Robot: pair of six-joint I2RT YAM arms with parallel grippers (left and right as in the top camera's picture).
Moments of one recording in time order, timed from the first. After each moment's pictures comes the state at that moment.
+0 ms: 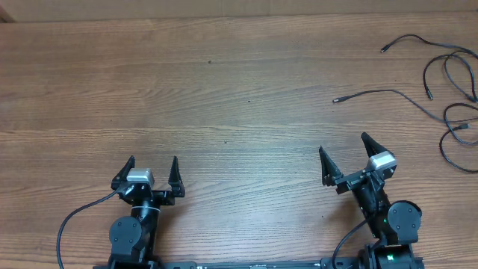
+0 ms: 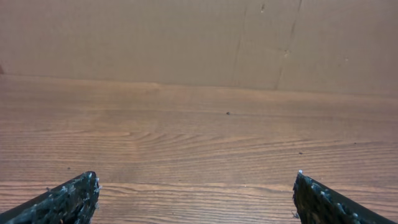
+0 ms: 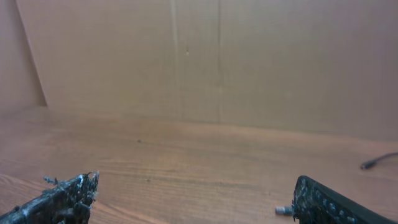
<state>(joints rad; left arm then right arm) -0.11 0.01 0.01 -0.08 -0.05 -0.10 0.08 0.34 0.02 0.37 -0.26 0.07</state>
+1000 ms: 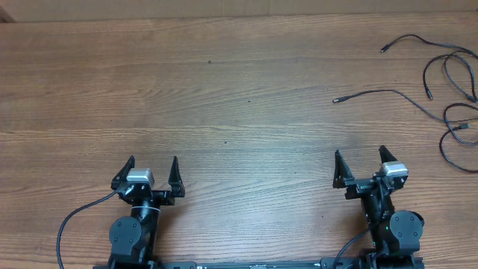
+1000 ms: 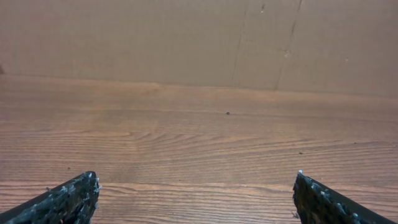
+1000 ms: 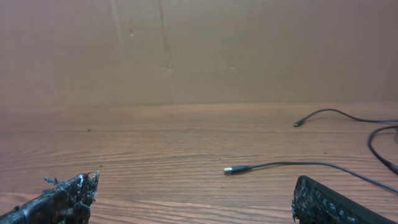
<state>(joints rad) -0.11 0.01 0.01 -0.08 -0.05 -0.10 0.02 0.01 0.02 -0.03 -0.10 0.07</state>
